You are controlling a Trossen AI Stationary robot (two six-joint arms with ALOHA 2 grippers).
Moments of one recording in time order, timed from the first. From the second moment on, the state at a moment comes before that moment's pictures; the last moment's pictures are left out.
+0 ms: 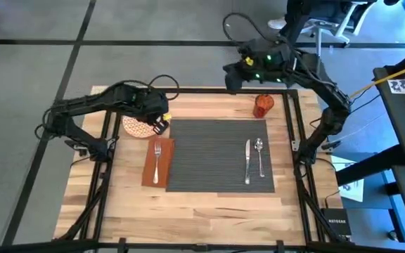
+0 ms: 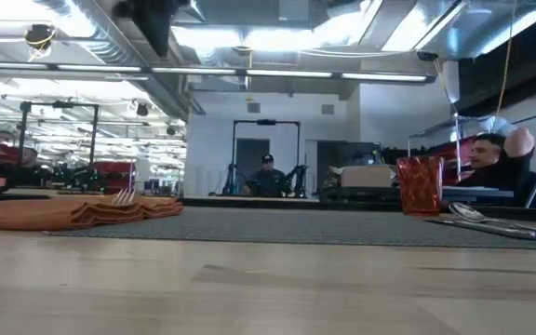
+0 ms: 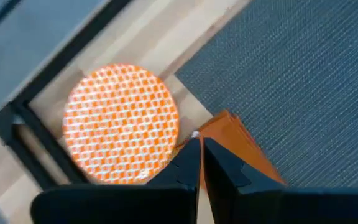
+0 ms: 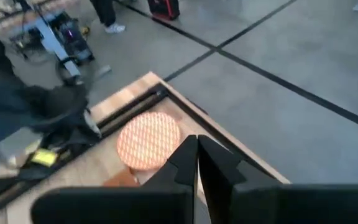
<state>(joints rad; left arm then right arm) 0.18 1.44 1.57 -1.42 -0.33 -0.60 -0.24 1.68 2.34 -1.18 0.23 0.34</state>
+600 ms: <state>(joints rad) 0.44 1.44 1.05 -0.96 -0.22 -0.62 -0.03 1.66 2.34 -1.21 0.37 0.40</state>
